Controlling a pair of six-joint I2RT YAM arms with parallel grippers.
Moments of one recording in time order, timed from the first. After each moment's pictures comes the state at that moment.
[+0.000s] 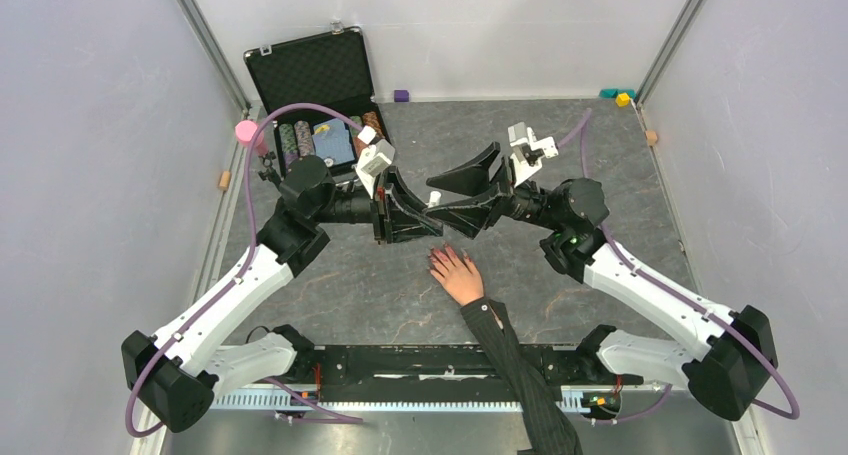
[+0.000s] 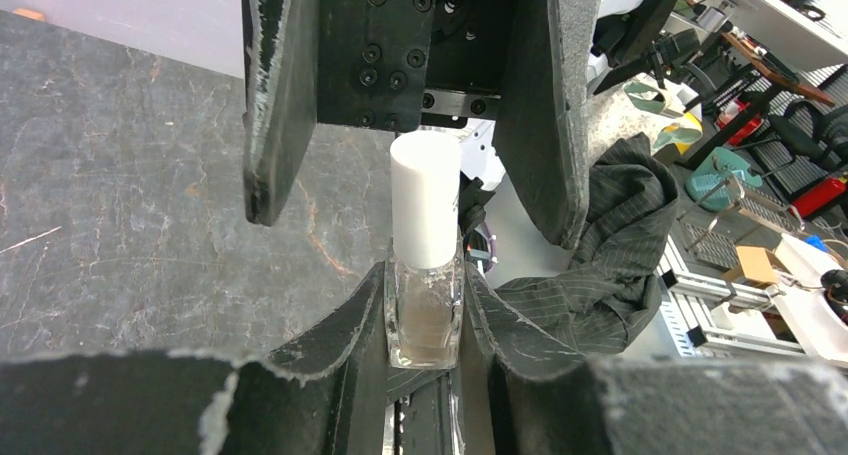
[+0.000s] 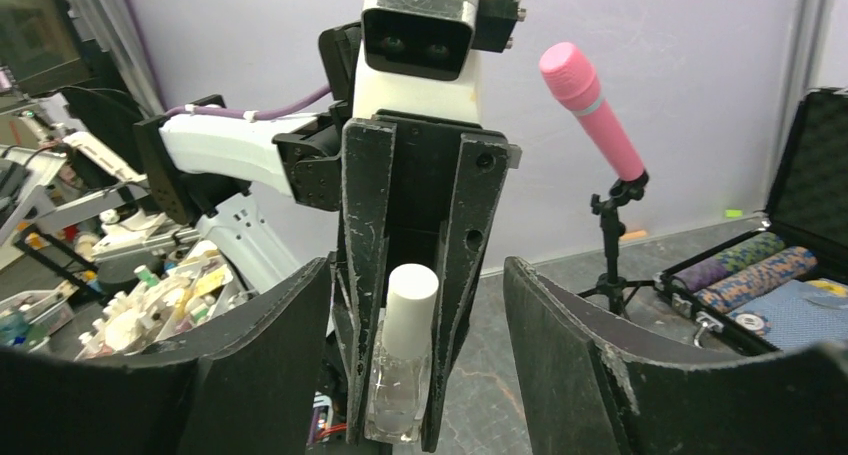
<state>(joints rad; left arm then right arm) -0.61 1.04 0.96 0.16 0.99 -0.41 0.72 1.11 0.85 0.76 -0.65 0.54</state>
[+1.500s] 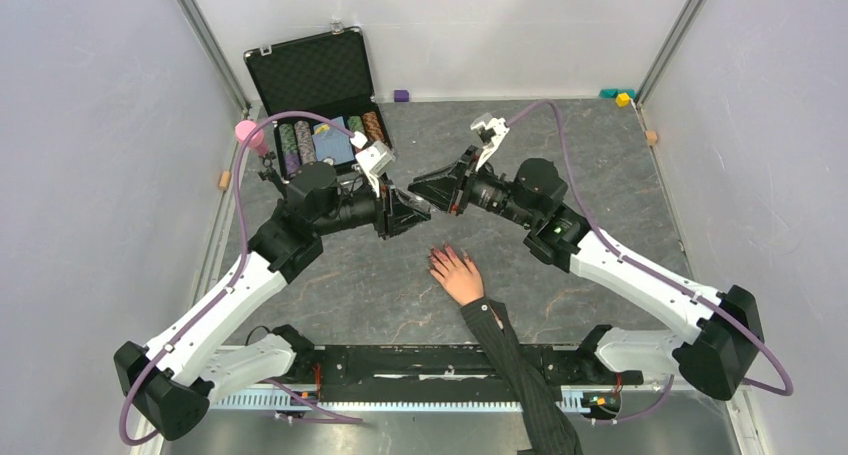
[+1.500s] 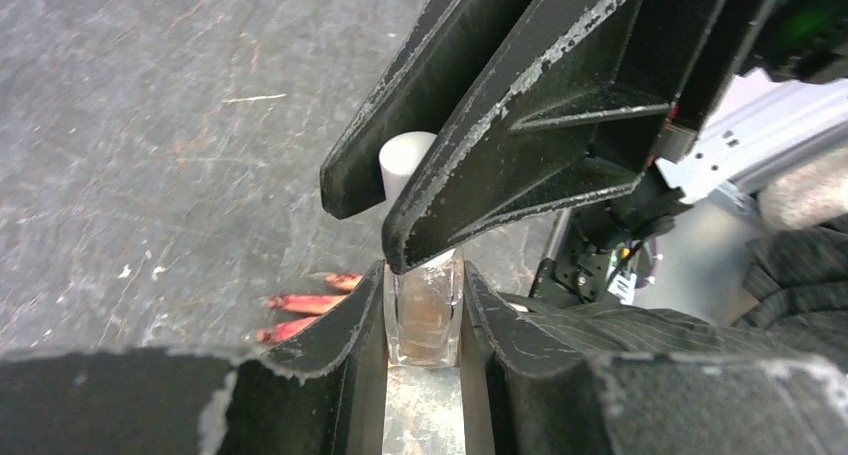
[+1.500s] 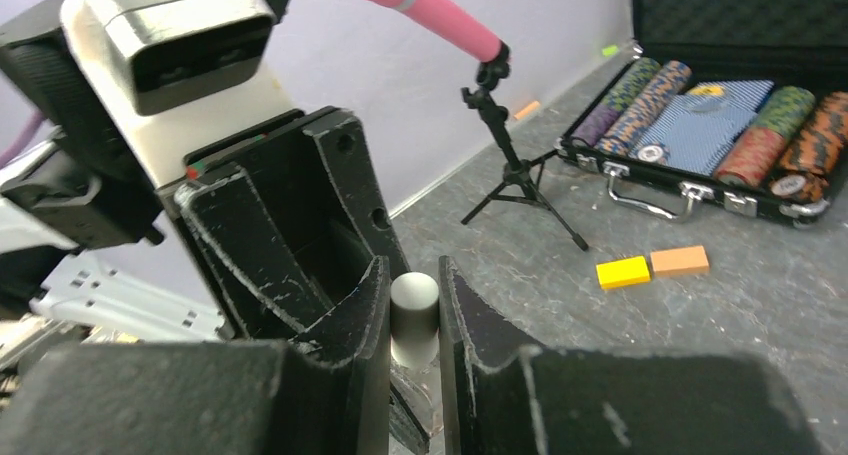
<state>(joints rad) -0.61 0.99 0.95 -0.15 0.56 -0.23 0.79 1.21 0.97 0.36 -0.36 0.49</state>
